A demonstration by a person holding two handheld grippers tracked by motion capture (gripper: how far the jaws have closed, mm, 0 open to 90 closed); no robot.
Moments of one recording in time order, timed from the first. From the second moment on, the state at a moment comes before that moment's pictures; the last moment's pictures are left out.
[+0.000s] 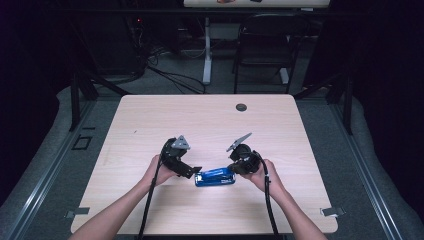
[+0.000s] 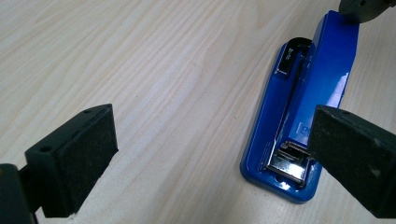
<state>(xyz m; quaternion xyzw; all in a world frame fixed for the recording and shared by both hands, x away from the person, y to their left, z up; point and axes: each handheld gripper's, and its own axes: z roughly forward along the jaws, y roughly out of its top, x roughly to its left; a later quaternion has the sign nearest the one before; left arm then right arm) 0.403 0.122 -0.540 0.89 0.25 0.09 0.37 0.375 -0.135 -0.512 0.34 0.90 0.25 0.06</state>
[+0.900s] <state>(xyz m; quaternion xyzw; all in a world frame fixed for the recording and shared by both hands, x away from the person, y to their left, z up) 0.404 0.133 -0.537 0.88 0.26 0.09 0.38 0.371 -0.151 -0.494 0.37 0.89 0.27 0.09</state>
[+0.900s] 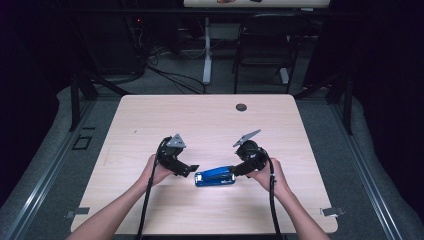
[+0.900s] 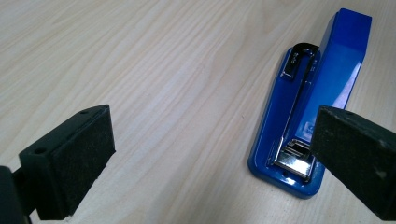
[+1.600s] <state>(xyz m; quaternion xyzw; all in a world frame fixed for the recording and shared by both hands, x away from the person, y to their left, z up) 0.415 0.159 -0.545 0.87 0.30 0.11 0.37 0.358 -0.237 -0.507 0.46 0.84 0.24 0.13</state>
